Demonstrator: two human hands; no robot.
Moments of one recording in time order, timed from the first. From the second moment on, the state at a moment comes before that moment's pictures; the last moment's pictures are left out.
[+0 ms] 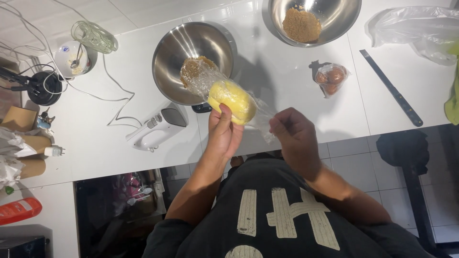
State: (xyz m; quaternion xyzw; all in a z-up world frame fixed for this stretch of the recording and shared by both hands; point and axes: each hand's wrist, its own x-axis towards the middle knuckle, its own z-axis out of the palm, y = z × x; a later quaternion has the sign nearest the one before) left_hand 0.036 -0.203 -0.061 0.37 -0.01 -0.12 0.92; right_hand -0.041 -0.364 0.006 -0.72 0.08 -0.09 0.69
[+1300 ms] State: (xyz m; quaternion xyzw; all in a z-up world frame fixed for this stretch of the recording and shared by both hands) left_hand 0.042 -0.198 -0.119 0.26 0.05 -0.22 0.94; right_hand -0.010 -0.358 0.009 -0.74 -0.01 0.01 0.67
